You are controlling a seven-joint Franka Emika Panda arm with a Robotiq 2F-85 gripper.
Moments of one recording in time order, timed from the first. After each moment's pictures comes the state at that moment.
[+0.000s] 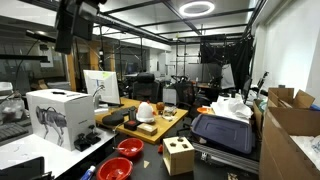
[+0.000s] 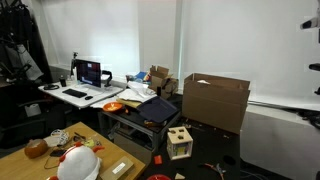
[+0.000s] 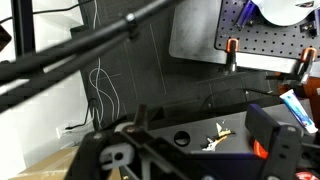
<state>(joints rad) -0.16 -0.57 -0.24 -2.24 -0.38 1.53 -0.47</state>
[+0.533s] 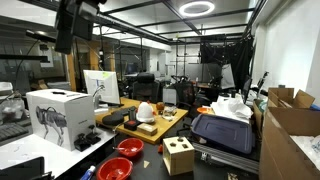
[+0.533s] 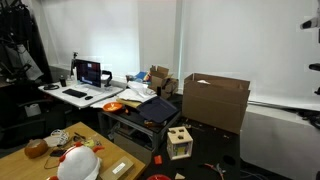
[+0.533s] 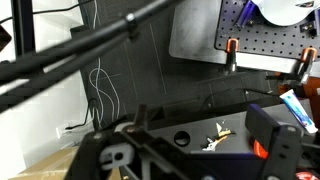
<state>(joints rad) -0.16 -0.57 -0.24 -2.24 -0.38 1.53 -0.47</state>
